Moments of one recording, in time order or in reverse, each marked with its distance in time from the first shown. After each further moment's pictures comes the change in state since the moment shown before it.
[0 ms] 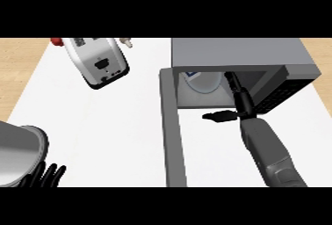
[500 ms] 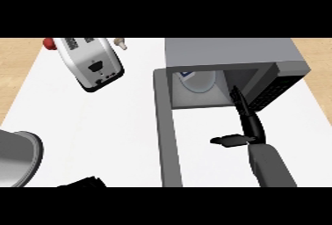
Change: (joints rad) left arm -0.143 0.002 -0.123 0.066 -0.109 0.028 0.133; right arm 0.294 0.036 0.074 -0.296 -0.040 0.156 -0.002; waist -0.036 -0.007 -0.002
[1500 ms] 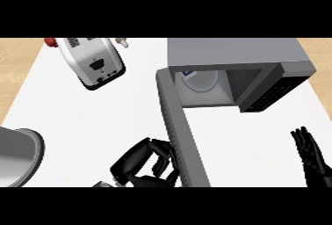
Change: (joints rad) left arm -0.573 -0.001 -0.246 0.602 -0.230 0.116 0.087; right arm 0.643 -0.070 0.007 -0.832 -0.147 0.179 0.170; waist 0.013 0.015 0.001
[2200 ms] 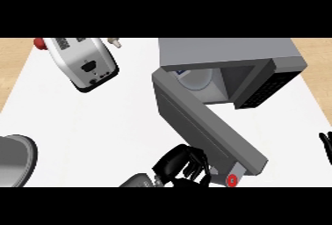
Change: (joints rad) left arm -0.324 0.003 -0.428 0.481 0.277 0.432 -0.156; right arm 0.086 -0.058 -0.037 -0.267 -0.187 0.150 0.089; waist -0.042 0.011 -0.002
